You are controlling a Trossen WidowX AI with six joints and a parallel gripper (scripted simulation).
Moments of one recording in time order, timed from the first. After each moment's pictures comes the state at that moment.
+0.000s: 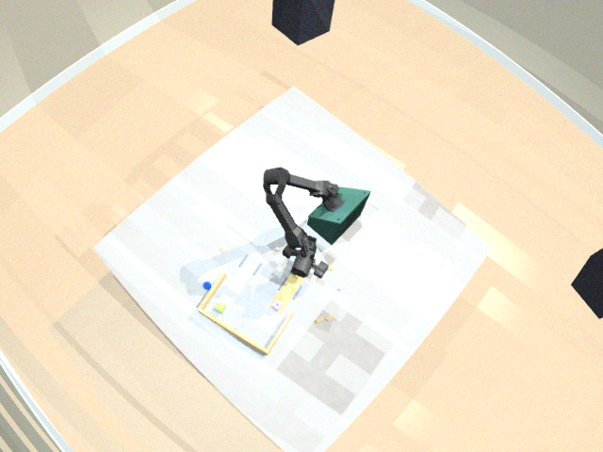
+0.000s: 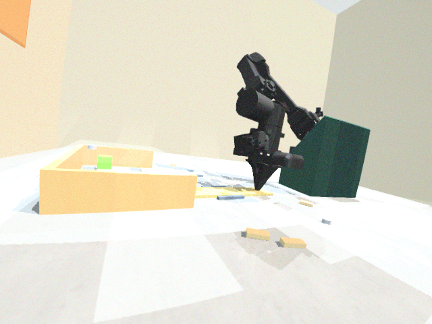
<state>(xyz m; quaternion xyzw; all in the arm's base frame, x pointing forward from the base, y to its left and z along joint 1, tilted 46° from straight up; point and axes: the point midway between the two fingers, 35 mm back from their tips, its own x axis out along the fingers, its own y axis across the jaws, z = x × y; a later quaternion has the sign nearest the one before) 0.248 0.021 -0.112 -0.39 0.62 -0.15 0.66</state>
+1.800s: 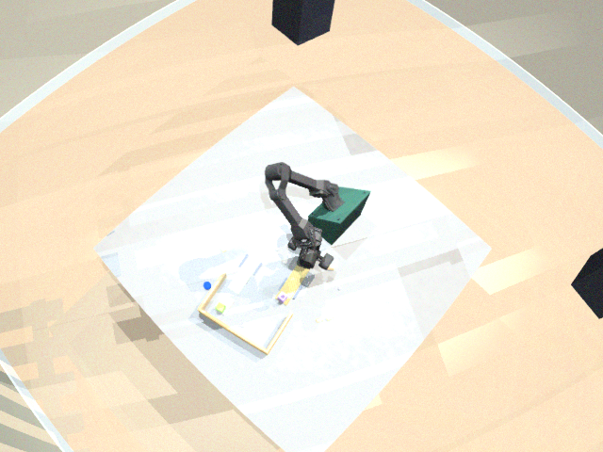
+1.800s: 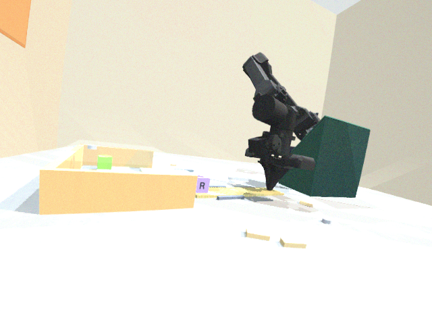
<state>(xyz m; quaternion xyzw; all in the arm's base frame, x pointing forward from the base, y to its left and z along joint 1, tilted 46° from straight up) 0.208 0.006 -0.108 -0.39 0.62 -0.15 0.66</state>
